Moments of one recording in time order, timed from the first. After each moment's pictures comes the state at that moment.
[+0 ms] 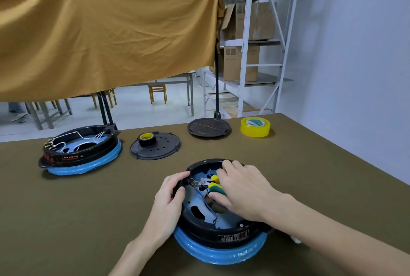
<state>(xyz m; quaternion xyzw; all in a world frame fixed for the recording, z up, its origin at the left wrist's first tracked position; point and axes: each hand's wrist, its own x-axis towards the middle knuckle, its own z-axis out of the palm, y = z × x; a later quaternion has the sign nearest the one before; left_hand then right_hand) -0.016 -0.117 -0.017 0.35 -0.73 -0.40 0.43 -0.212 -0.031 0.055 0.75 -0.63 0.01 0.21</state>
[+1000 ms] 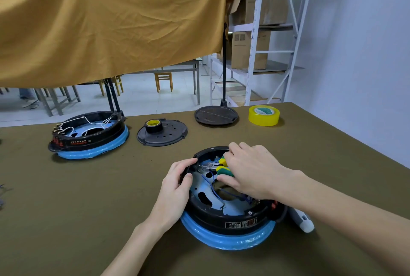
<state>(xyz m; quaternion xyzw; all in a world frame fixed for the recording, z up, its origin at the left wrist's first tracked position) -0.017 -0.118 -0.019 0.35 -0.73 -0.40 0.43 -0.214 -0.041 0.071 0.75 -0.62 -0.03 0.22</state>
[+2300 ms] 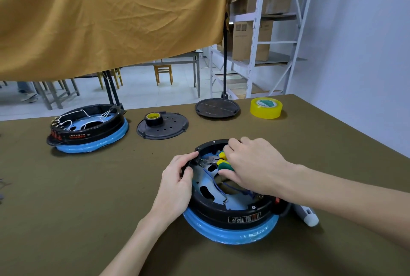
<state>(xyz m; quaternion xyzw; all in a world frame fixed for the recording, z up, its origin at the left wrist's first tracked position) -0.019 -0.109 -0.007 0.40 -0.72 -0.37 0.42 -0.213 -0.042 0.065 0.76 -0.59 -0.03 0.26</state>
